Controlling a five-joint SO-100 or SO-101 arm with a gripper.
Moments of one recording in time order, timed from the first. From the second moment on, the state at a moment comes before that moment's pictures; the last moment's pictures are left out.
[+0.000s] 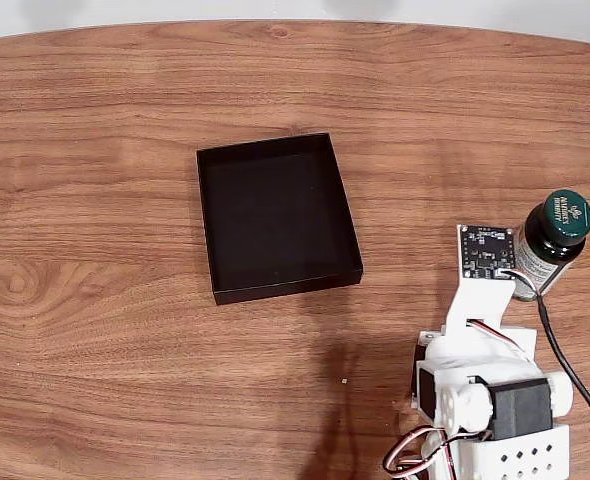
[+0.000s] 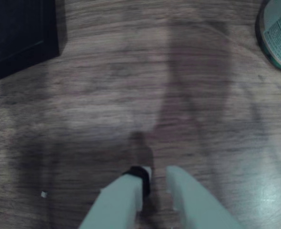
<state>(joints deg) -1.1 191.7 174.5 77.2 173.3</state>
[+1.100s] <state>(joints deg) 15.3 172.3 174.6 38.1 177.6</state>
